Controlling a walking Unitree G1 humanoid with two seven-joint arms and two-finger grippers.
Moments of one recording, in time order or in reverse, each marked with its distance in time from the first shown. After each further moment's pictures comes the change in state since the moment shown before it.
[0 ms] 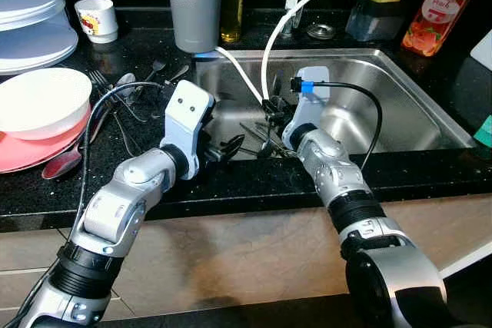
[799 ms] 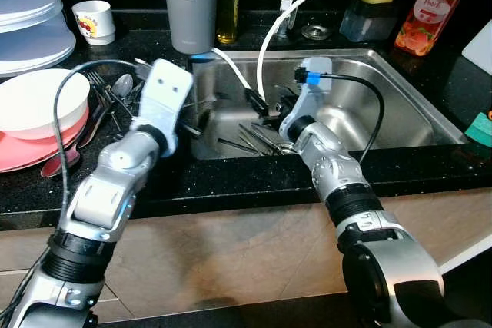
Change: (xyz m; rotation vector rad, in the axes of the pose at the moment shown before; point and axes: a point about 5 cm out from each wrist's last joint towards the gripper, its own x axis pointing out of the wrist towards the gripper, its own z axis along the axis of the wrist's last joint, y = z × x) left arm -0.016 0.053 0.010 0.120 0.079 0.441; right arm 0.007 0.017 0.014 0.078 -0.073 0.147
